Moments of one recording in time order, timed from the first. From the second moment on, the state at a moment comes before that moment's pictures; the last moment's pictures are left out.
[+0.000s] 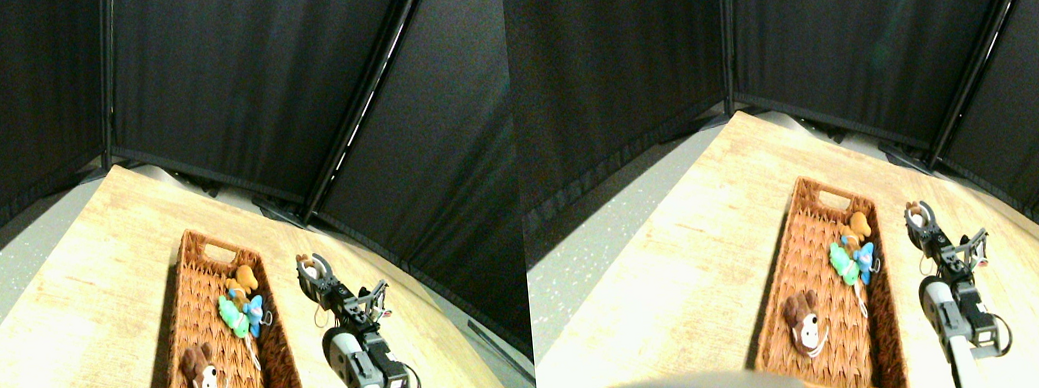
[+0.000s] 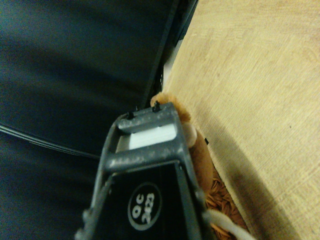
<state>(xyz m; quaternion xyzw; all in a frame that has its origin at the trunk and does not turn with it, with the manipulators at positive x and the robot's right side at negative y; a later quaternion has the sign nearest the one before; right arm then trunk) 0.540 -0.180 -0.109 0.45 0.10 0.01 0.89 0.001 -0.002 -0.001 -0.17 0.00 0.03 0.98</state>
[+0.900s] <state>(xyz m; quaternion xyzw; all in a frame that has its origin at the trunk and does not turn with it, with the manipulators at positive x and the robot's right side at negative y) 0.542 -0.105 -0.118 0.47 0.18 0.07 0.86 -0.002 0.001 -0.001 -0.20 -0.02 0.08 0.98</state>
